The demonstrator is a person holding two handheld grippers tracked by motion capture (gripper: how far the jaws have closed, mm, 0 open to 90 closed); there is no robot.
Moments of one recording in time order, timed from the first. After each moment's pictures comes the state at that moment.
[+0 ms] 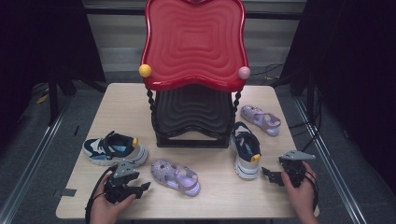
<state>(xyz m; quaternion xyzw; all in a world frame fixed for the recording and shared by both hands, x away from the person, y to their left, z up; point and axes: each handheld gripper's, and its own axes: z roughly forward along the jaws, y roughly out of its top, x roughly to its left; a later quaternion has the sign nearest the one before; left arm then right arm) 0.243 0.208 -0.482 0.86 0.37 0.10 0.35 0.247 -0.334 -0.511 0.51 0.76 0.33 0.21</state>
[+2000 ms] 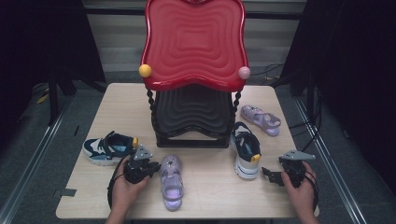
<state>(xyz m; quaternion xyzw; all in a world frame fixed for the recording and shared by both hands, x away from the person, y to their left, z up) 0.295 0.170 -0.490 0.86 0.36 0.11 0.35 0.247 -0.334 -0.511 0.51 0.76 0.33 0.21</state>
